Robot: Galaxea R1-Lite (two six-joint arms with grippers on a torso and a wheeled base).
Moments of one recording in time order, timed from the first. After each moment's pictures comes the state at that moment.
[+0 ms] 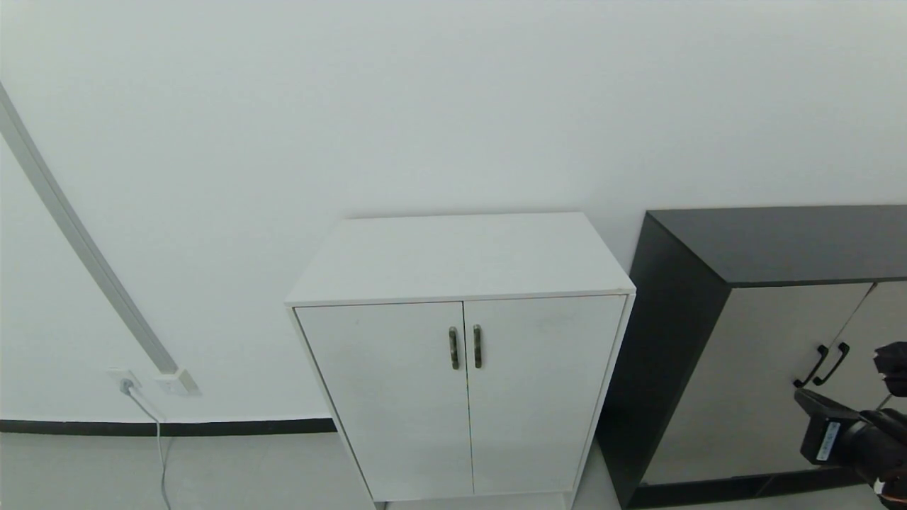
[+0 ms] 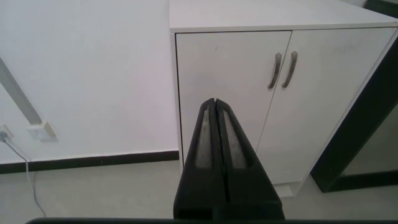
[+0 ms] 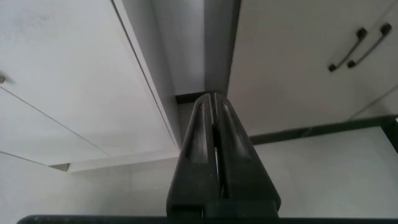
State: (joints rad) left arm 0.00 0.00 0.00 0.00 -0.02 0.00; right arm 0.19 1.47 0.00 -1.20 -0.26 0.12
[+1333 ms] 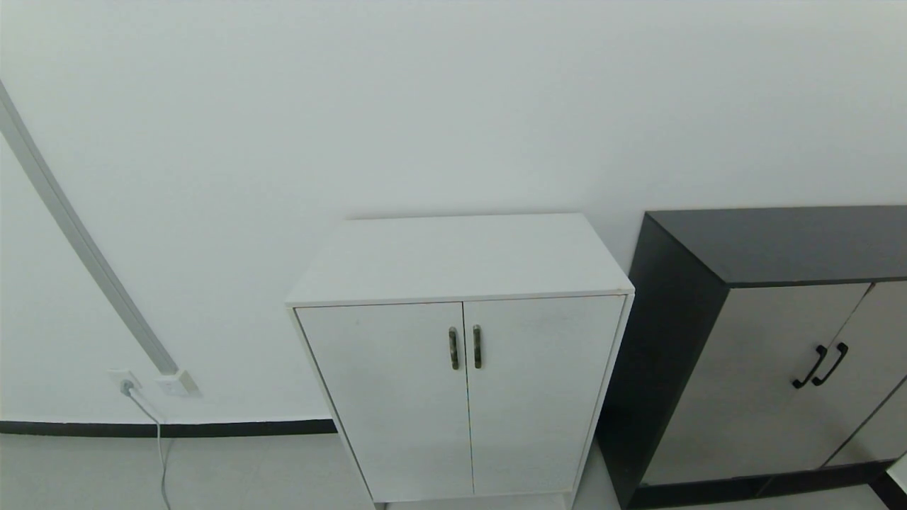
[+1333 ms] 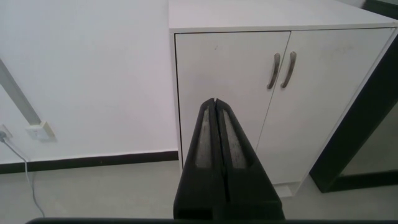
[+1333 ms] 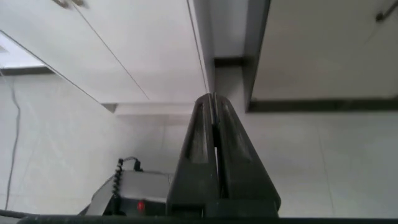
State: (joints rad) left arm 0.00 0.00 0.00 0.00 -0.02 -0.01; right arm 0.17 0.61 0.00 -0.17 0.00 0.11
